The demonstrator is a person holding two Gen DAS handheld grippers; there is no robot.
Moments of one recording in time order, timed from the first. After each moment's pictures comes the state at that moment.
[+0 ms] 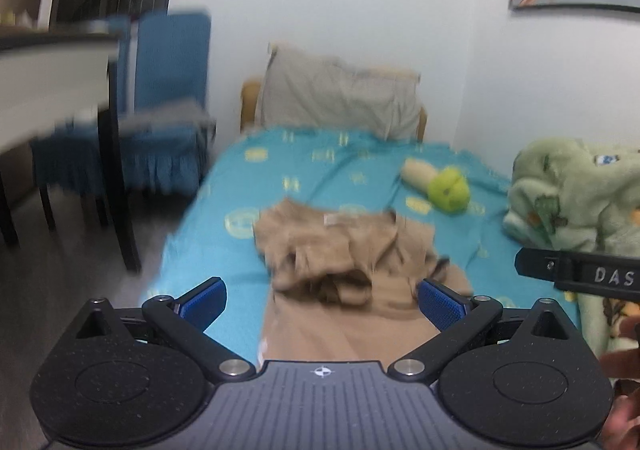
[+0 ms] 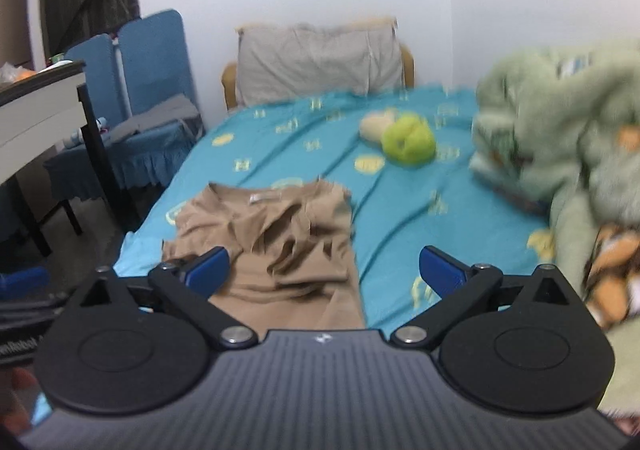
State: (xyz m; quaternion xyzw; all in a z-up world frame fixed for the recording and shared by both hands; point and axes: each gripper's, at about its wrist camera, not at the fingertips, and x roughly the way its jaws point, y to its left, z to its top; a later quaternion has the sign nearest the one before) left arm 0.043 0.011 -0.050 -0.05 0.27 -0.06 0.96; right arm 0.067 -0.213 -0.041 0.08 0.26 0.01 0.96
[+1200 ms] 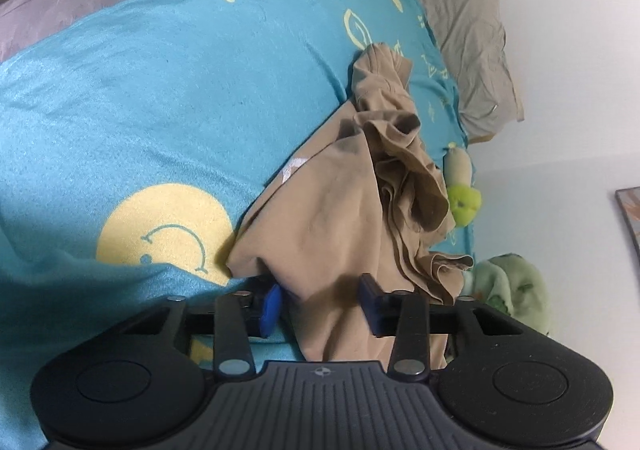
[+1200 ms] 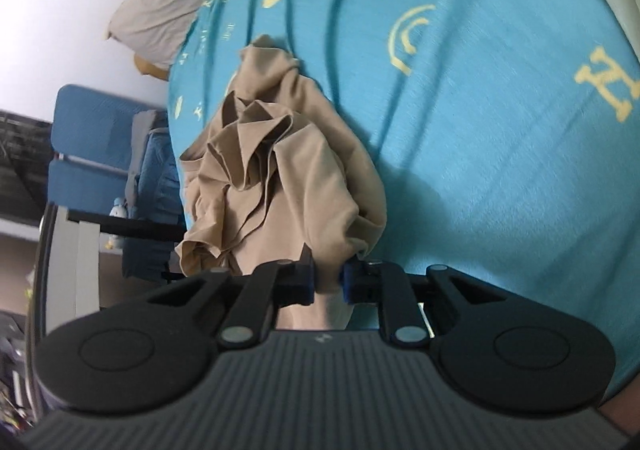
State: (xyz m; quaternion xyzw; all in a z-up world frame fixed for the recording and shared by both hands) left arm 0.077 0.104 -0.179 -0.51 0.42 -0.05 0.75; right arm 0.075 -0.270 -0.141 0.48 0.43 0.00 0.77
